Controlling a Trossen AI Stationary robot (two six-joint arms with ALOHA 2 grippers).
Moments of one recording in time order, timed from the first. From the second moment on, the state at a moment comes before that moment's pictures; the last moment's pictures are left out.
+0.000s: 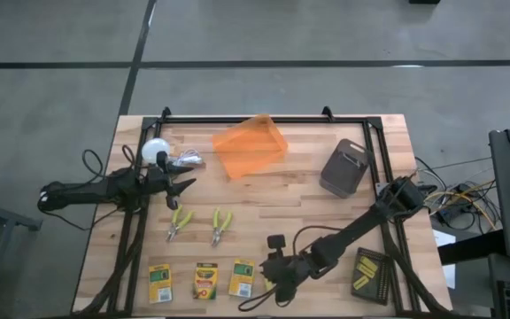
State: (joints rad) left arm 0.03 0.06 0.01 0.05 -0.26 0.05; right arm 0.58 2.00 1.30 -0.13 0.37 0.28
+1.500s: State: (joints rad) left arm 0.03 0.06 0.01 0.05 -0.26 0.05; right arm 0.64 2.02 1.21 0.06 0.45 0.11
